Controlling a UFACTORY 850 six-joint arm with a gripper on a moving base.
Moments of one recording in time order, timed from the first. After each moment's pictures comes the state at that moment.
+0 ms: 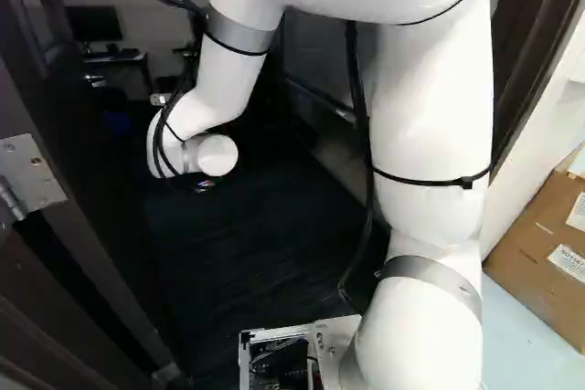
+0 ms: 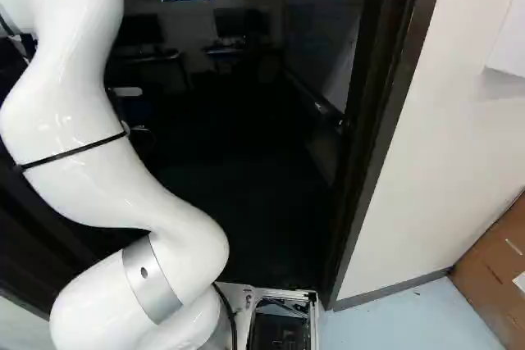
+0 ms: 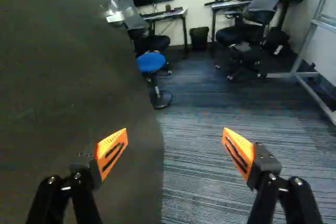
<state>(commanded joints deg) 46.2 -17.3 -44.1 19.9 45.3 0.0</state>
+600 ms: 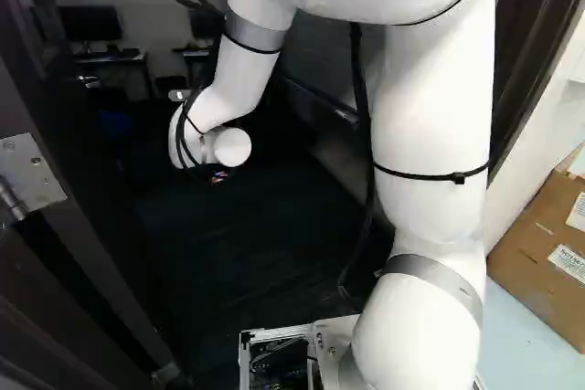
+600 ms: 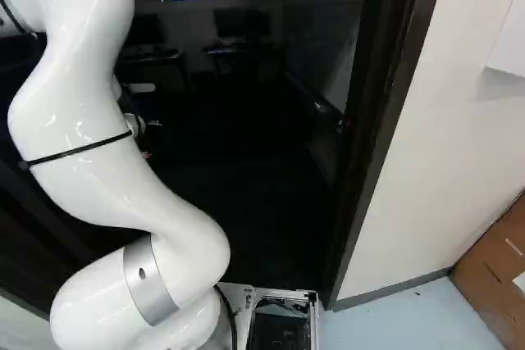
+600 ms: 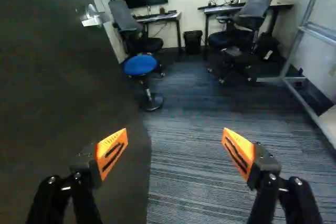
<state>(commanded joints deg) 40.7 -18.0 -44.8 14.7 45.3 0.0</state>
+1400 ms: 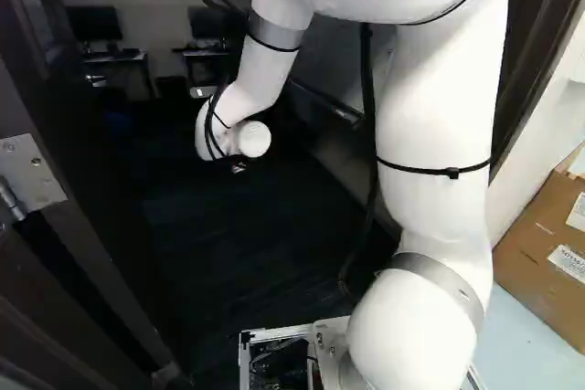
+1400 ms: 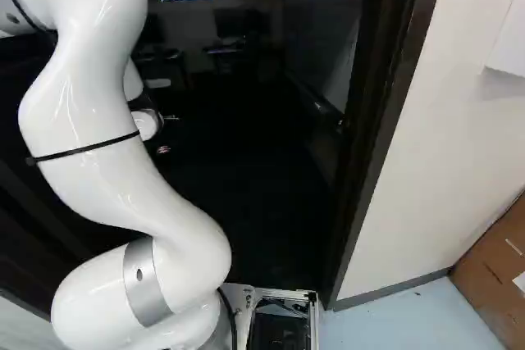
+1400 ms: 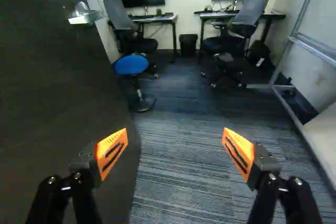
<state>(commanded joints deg) 33.5 -17.6 -44.4 6.6 45.3 0.0</state>
